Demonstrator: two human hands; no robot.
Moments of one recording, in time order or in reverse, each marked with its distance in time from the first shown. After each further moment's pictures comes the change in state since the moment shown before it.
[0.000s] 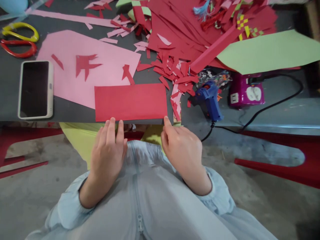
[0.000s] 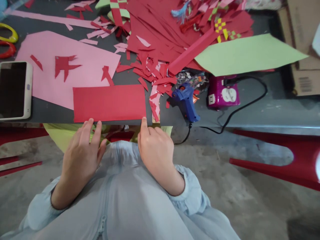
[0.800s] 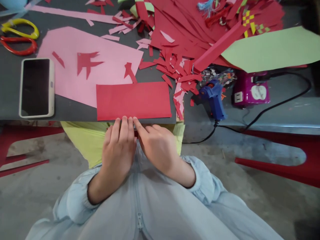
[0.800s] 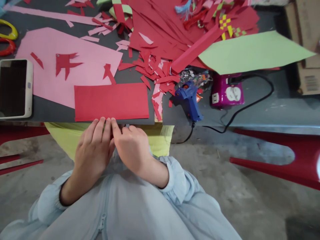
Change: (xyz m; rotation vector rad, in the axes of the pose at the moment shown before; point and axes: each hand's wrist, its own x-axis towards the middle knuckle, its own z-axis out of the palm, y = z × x) left_hand 0.003 0.015 0.013 -0.047 0.136 0.052; right_hand 0.020 -0.045 0.002 0.107 -0.062 -0.218
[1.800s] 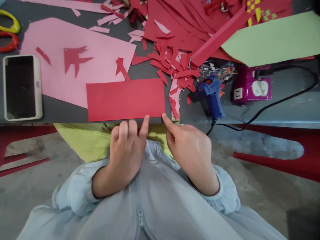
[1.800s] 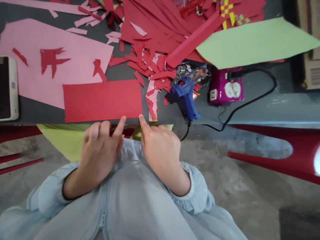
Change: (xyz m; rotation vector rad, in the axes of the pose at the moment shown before) left_hand 0.027 0.030 -0.009 -0.003 -0.129 0.052; right_hand -0.025 0.056 -0.021 -0.096 -0.058 0.291
